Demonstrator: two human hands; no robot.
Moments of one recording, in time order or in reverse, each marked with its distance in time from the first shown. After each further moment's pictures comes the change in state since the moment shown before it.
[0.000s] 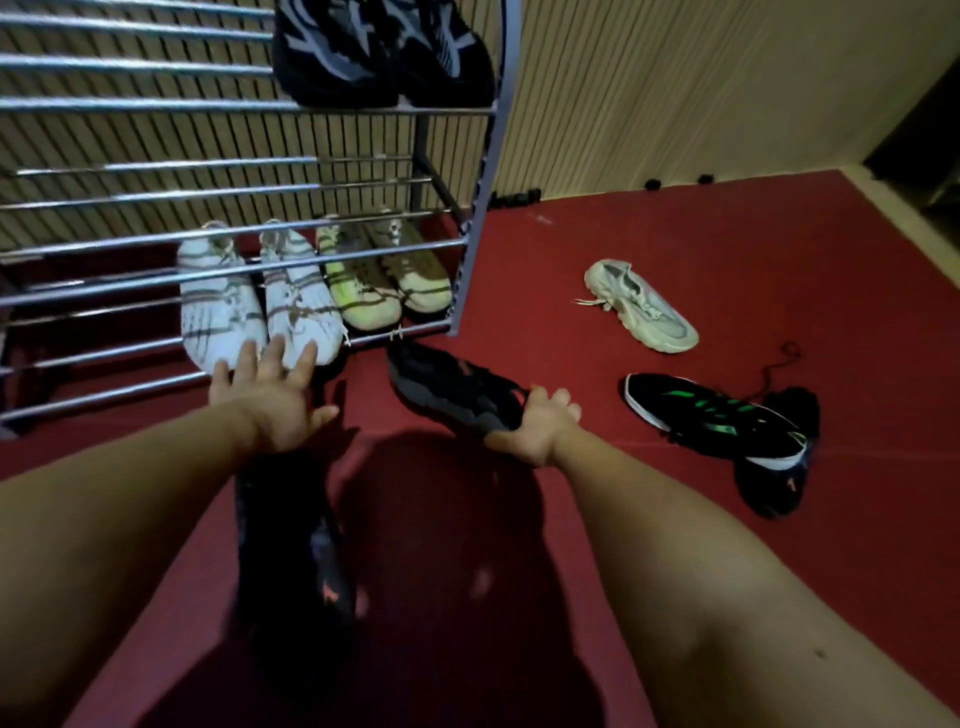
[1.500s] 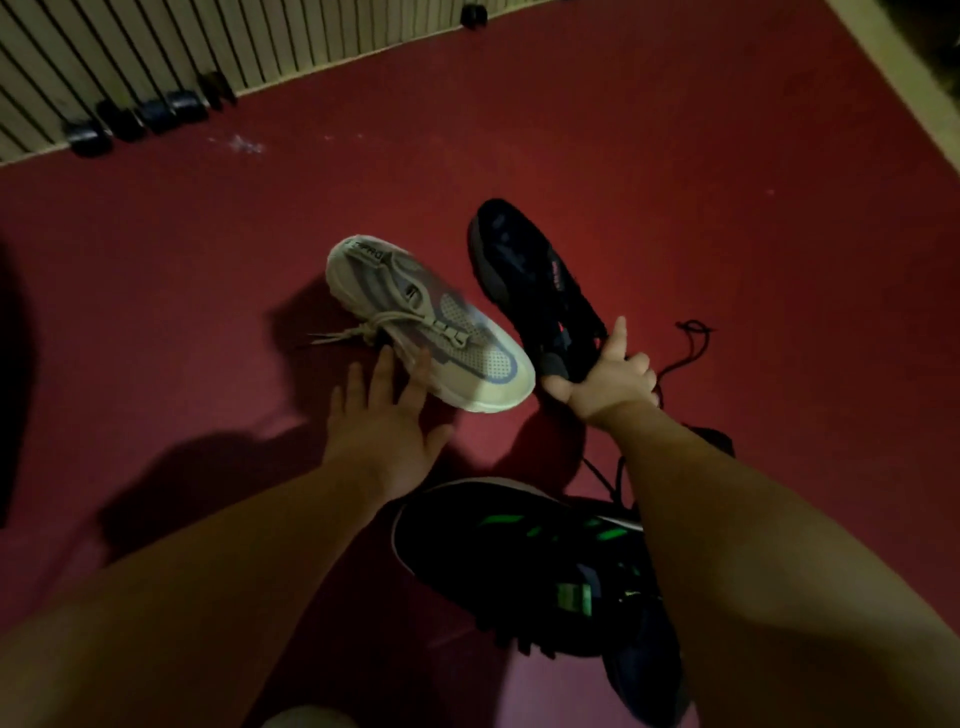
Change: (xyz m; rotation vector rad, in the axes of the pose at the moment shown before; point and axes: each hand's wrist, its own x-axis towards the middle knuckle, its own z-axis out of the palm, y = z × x) left_hand 0.243 0.495 0.008 -0.089 -0.125 0.427; right_hand 0.315 0.350 -0.149 0.262 0.122 0.532
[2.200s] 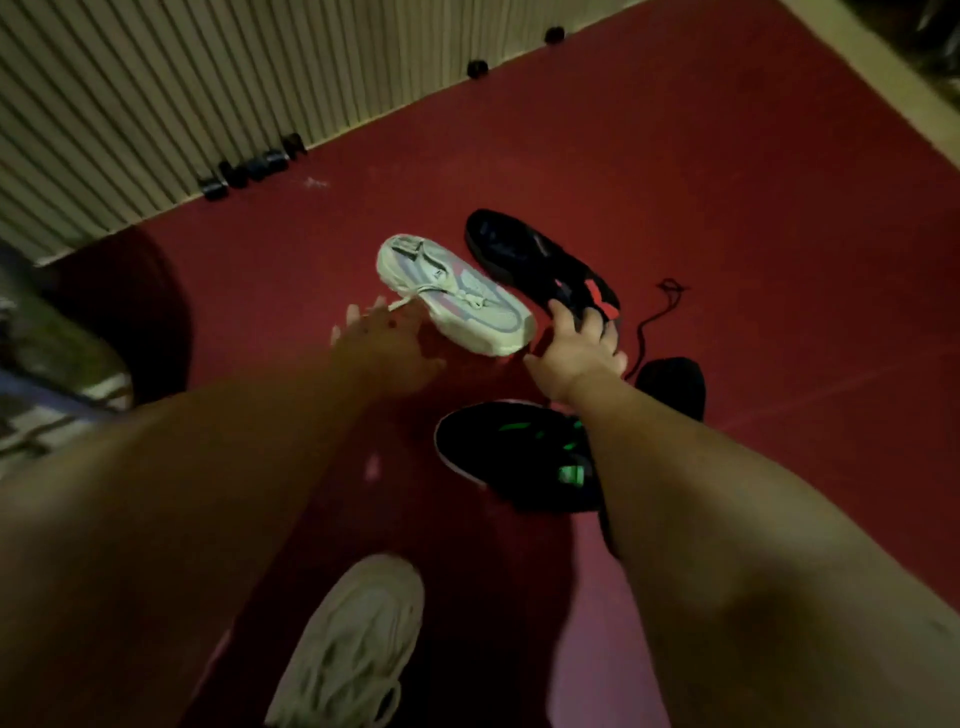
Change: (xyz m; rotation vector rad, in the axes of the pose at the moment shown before) left_hand -0.088 -0.008 -0.079 -0.001 0.031 -0.061; right_hand -0.127 -0.005 -0.010 -0.033 0.004 -0.213
